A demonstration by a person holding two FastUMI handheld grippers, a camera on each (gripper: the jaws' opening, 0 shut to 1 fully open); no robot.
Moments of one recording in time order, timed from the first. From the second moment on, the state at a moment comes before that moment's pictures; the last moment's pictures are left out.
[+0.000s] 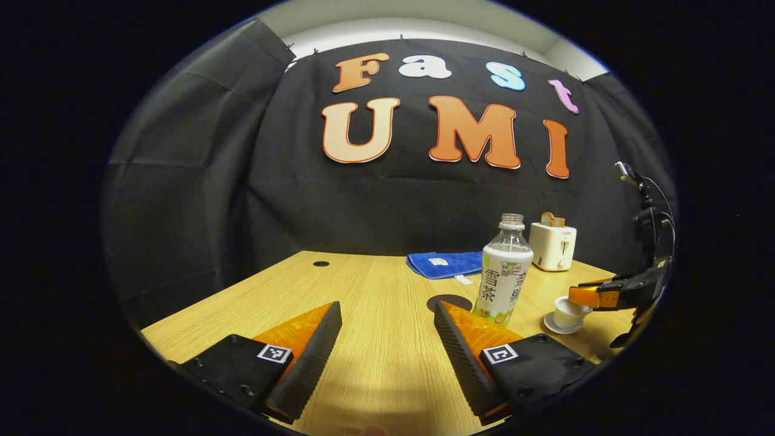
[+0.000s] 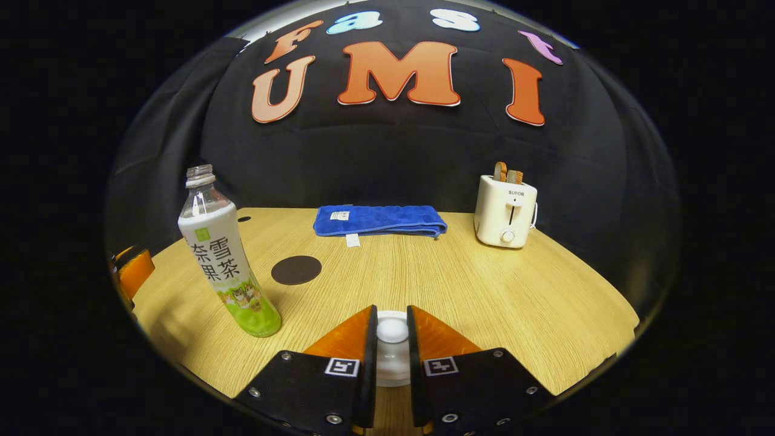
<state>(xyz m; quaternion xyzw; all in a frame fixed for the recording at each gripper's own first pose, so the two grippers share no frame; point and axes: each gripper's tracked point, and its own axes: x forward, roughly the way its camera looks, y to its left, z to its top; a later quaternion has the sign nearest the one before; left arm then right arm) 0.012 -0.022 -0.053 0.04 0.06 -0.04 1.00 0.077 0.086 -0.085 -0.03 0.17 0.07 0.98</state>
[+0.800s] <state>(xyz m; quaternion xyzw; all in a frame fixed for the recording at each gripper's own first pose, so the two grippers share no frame) 0.005 -0.101 -0.053 0.04 0.05 -0.11 0.99 0.071 -0.023 -0.057 -0.04 0.14 0.00 0.99</state>
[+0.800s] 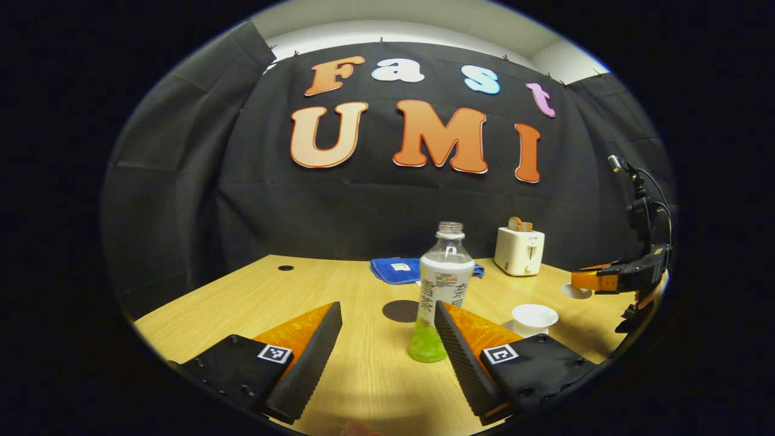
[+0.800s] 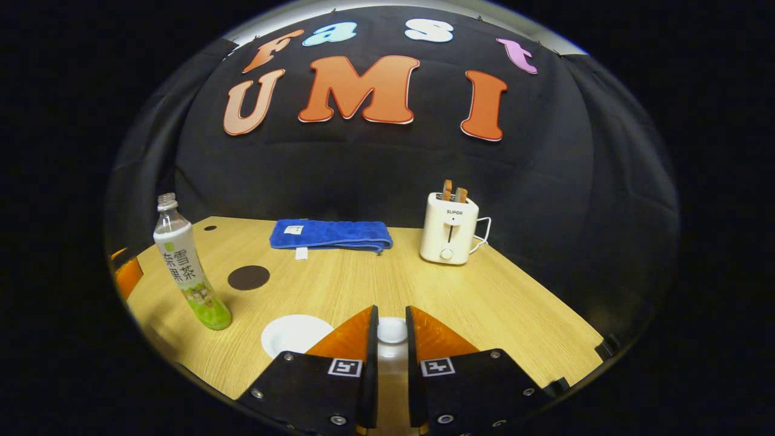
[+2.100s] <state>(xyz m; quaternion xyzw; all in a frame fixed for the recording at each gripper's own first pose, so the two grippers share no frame) 0.062 -0.162 -0.101 0.04 0.07 -0.11 0.99 0.080 -0.079 -0.076 0.04 0.16 -0.01 0.99</state>
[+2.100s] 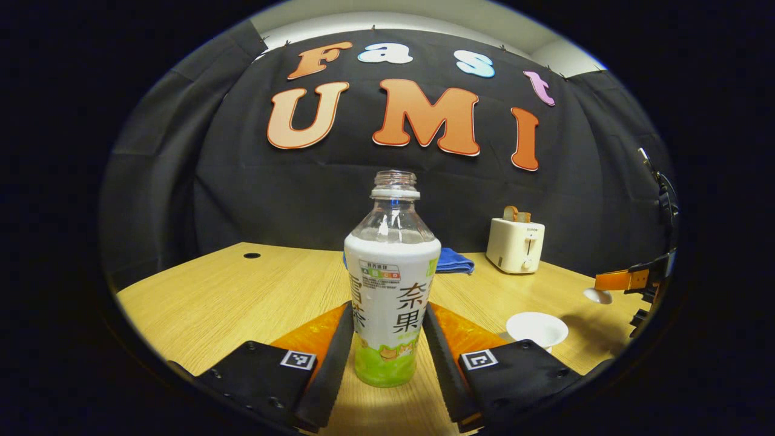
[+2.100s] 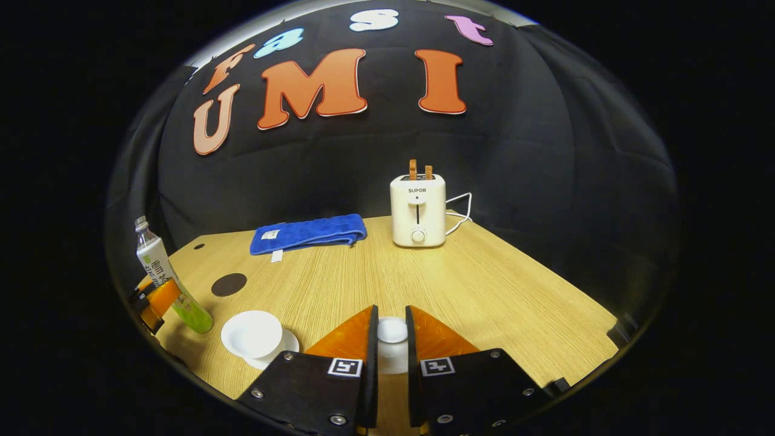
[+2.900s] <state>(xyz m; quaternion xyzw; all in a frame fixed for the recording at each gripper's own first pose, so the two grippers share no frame) 0.029 -0.182 -0.057 0.29 0.04 -0.13 0.95 0.072 -0.095 -0.062 0.06 0.14 -0.02 0.99</state>
